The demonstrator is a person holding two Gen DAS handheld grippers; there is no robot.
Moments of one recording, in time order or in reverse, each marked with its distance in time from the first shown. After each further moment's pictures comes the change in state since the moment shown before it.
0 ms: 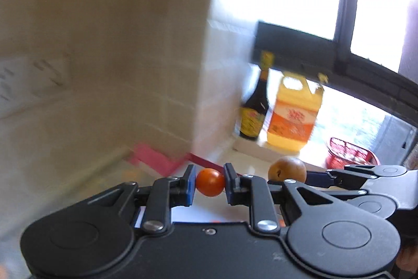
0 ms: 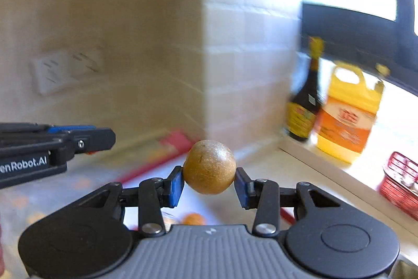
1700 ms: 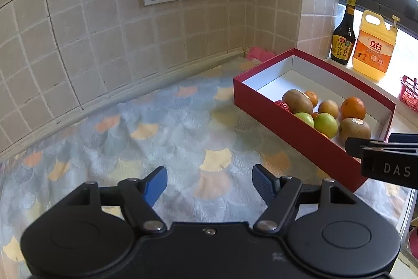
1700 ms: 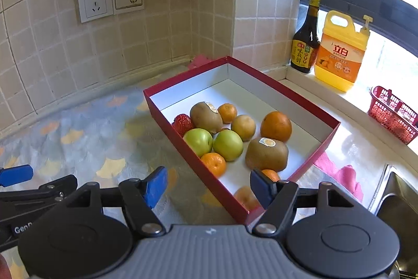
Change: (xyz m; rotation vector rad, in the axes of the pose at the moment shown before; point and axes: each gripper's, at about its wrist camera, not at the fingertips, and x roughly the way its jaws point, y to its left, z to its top) left arm -0.160 0.002 -0.136 -0.119 0.214 0.490; right arm -0.112 0.109 -0.104 -0.023 0.141 -0.015
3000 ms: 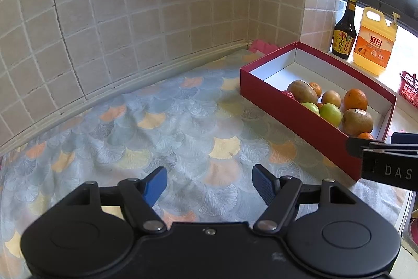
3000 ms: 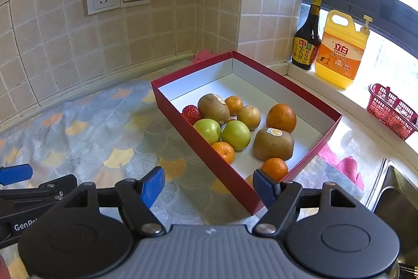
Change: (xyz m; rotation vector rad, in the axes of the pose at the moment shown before) left arm -0.004 0.015 -0.010 -0.013 0.023 -0.005; right arm -0.005 0.012 -0.010 -0.018 0.016 0.004
